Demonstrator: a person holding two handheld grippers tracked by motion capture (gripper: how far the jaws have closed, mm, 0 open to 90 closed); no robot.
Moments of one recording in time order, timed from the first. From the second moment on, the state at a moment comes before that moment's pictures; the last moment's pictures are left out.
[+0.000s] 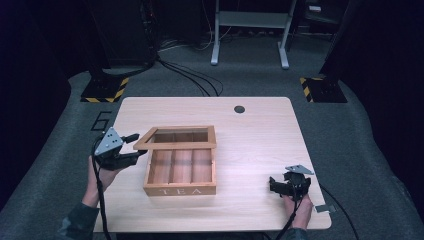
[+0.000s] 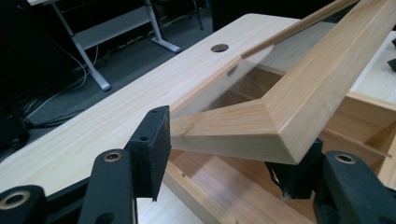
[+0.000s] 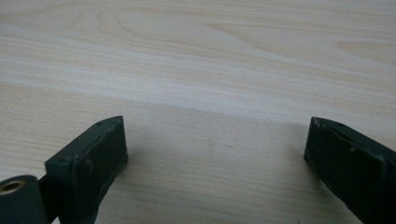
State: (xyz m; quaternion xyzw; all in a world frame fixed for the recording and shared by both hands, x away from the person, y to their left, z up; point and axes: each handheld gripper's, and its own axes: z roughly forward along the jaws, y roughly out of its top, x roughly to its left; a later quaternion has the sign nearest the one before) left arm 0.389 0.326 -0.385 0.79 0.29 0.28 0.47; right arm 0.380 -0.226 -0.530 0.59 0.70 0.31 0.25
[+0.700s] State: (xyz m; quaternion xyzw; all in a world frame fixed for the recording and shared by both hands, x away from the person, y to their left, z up) left arm 0.358 0.319 -0.482 0.79 0.35 0.21 0.46; right arm 0.380 -0.226 -0.530 0.59 0.70 0.31 0.25
